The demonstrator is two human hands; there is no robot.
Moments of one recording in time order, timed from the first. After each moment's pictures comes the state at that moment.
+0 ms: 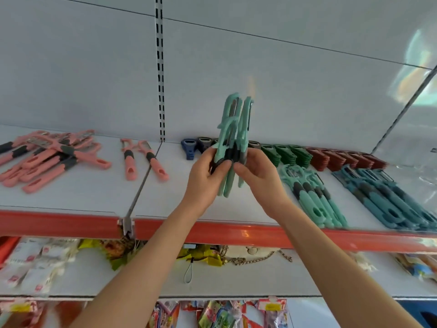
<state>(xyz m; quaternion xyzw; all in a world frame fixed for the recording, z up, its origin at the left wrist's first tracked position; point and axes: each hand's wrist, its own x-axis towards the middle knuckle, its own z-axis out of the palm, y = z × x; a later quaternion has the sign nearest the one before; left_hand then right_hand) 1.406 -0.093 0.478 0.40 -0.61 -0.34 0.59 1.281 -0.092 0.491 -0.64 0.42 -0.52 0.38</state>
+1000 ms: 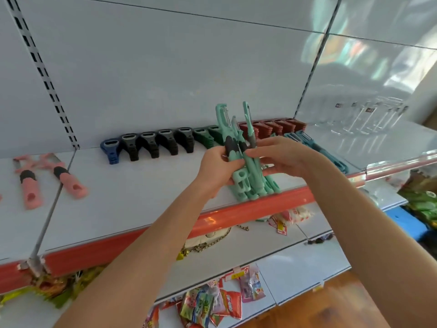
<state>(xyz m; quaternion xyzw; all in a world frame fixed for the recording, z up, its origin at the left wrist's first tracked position) 1.274 -0.103 0.495 0.39 -0.61 -0.57 0.39 1.125 -0.075 0.537 -0.50 0.65 -0.34 0.46</state>
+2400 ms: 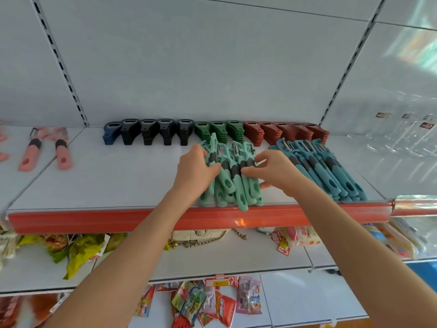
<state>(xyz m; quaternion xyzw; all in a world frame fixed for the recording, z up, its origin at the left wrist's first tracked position) 1.235 -0.107 0.469 0.62 -0.66 -0.22 0.36 1.062 -0.101 0.488 -0.61 0.67 -0.28 0.32</state>
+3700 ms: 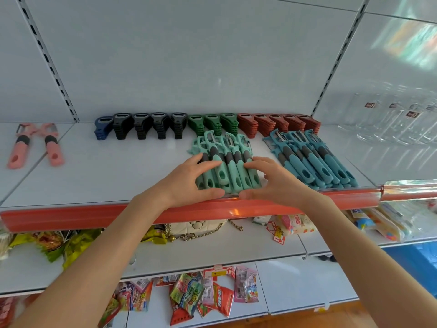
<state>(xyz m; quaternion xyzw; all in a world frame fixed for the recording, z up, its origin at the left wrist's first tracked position) 1.268 -0.086 0.461 0.47 -0.83 -0.26 0.17 1.052 -0.059 0.477 -0.75 0.60 -0.16 0.23</state>
